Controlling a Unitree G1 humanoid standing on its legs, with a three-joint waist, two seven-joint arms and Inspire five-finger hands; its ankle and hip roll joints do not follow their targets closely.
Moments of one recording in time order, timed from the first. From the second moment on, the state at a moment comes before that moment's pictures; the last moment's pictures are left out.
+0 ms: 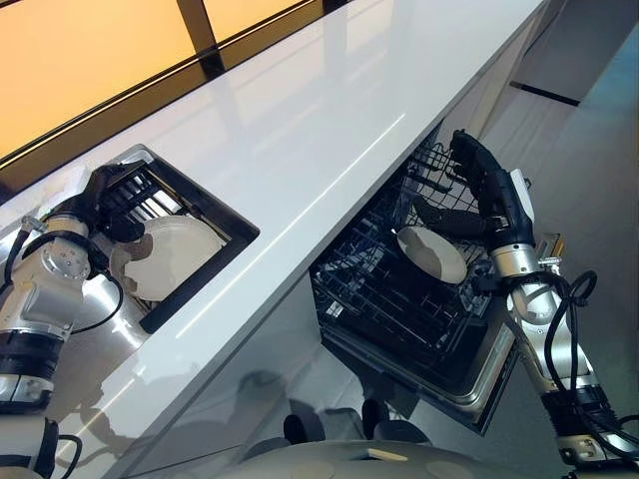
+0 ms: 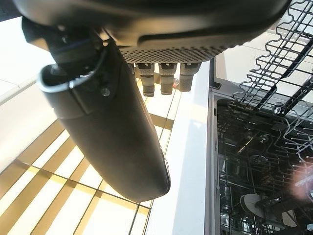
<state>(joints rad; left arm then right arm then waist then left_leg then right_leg) -0.30 0.92 -0.02 0.33 0.26 0.29 -0.11 -0.07 -0.57 0.02 -0.06 0.17 -0.15 -0.12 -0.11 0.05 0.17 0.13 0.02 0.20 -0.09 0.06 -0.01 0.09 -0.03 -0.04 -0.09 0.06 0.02</state>
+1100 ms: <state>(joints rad) -0.41 1.00 -0.08 0.49 0.02 0.35 -0.47 -0.08 -0.65 0.02 -0.06 0.18 -0.14 -0.11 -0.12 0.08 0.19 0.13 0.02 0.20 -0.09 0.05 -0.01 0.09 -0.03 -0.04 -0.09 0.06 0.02</state>
